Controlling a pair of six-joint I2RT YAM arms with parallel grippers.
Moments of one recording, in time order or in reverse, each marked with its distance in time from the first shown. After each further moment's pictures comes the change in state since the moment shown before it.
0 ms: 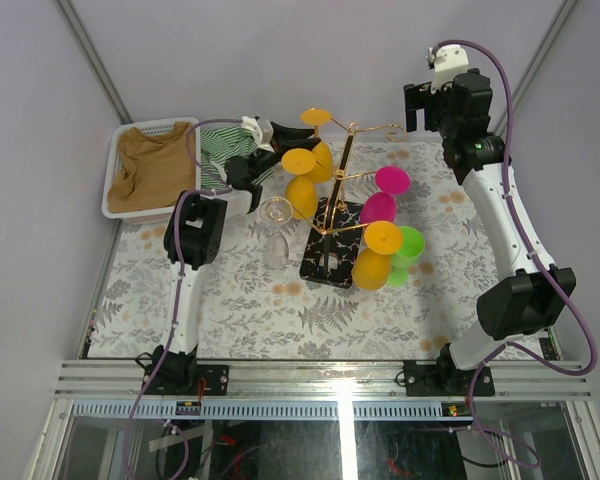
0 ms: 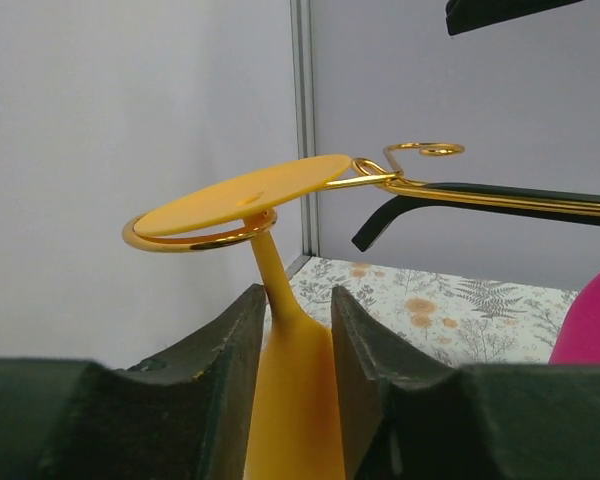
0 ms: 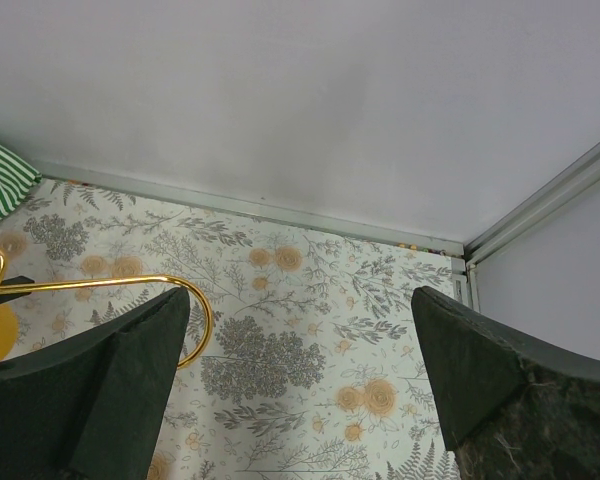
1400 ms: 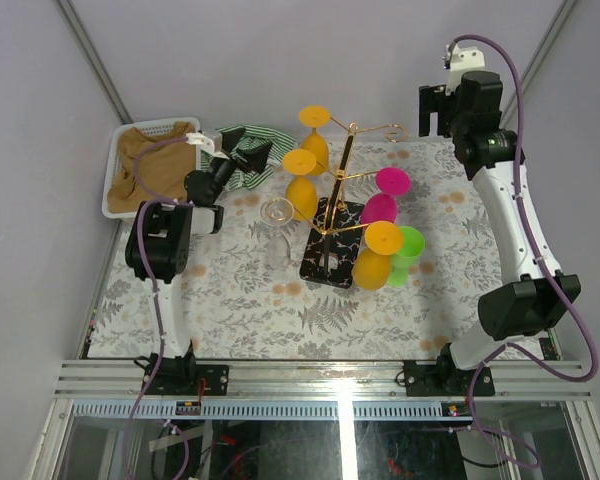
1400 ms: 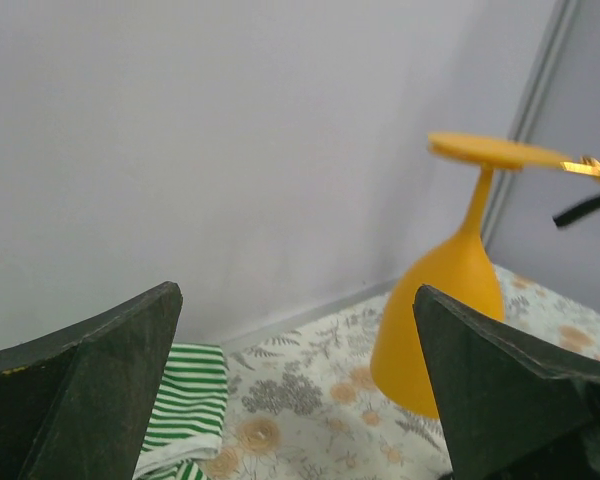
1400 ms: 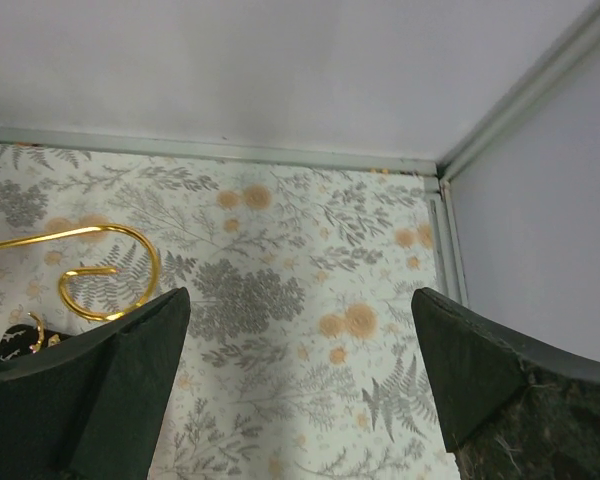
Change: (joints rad) left arm 0.170 -0.263 -0.474 -0.007 -0.264 0.089; right arm -0.022 -0.001 0.071 -0.199 0.083 0.061
